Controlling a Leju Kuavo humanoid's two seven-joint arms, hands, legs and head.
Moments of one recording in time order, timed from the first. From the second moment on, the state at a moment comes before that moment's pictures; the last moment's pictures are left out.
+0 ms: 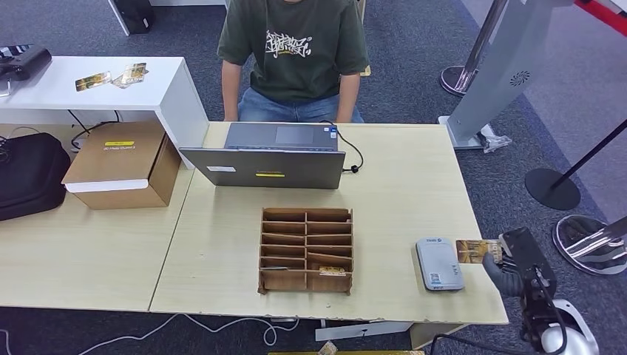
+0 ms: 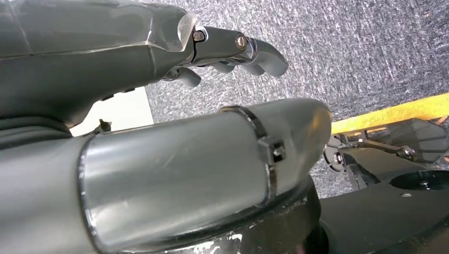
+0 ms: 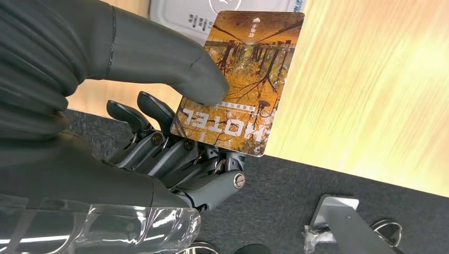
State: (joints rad) left arm -0.02 -0.18 0.16 -0.21 -0.37 0.21 0.16; right arm 0.08 -0.35 -0.16 -1.52 0.07 0.07 0.18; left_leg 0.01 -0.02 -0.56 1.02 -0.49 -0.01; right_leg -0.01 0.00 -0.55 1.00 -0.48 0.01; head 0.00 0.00
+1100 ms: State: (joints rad) left arm -0.02 -0.18 0.16 -0.21 -0.40 0.21 0.16; right arm 0.00 -0.39 -0.11 -1.39 0.07 0.17 0.22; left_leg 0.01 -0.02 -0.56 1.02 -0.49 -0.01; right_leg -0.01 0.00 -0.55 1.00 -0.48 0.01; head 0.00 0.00
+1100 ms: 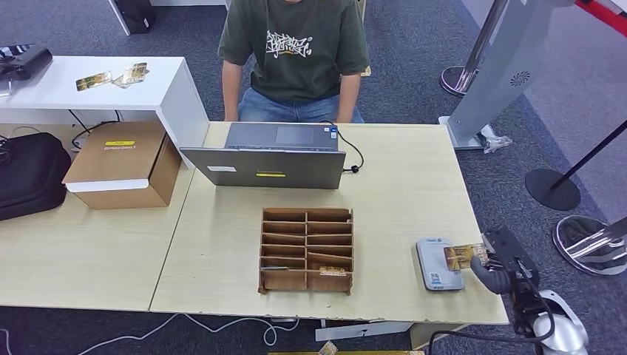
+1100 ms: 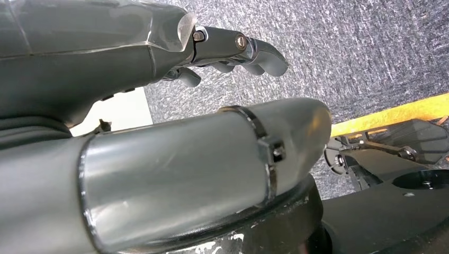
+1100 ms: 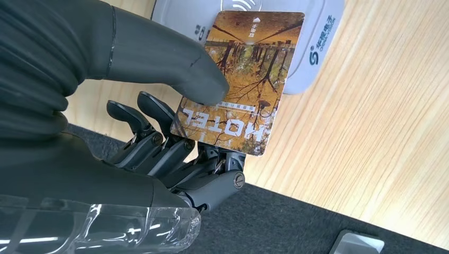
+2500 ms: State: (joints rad) left arm -0.05 -0.18 0.16 -0.21 -0.40 0.20 0.15; right arm -0.15 -0.50 0.02 -1.15 0.20 0.25 0.23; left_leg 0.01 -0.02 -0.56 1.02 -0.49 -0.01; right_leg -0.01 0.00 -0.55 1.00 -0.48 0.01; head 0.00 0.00
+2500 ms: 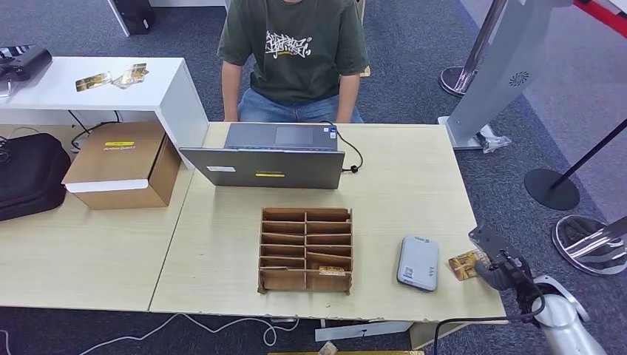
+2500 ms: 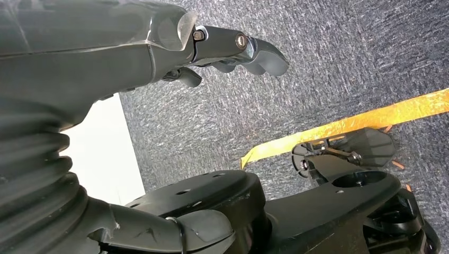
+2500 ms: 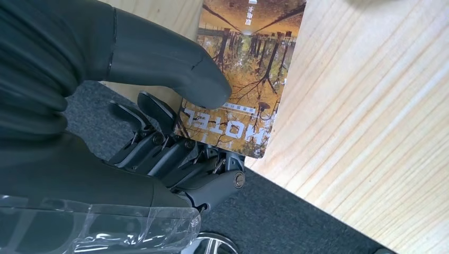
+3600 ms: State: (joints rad) left arm -0.05 -0.19 0.18 -0.21 -0.42 0.22 0.14; right arm -0.02 -0.32 -0.15 -1.56 0.30 -0.22 -0.05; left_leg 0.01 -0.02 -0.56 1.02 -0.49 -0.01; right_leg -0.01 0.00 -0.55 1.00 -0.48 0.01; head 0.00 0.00
